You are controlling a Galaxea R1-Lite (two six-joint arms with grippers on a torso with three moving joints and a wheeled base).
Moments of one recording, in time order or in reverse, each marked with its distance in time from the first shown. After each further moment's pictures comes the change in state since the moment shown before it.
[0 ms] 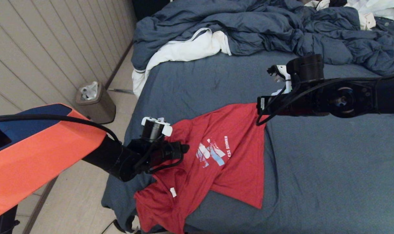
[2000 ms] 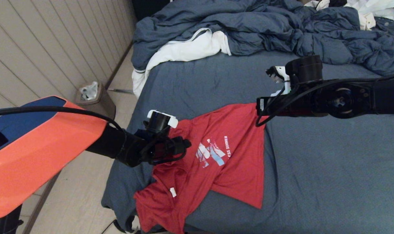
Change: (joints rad) left arm 0.002 0.017 -0.178 0.268 -0.022 -0.176; right arm 0.003 0.006 0.001 -0.001 0.000 -0.009
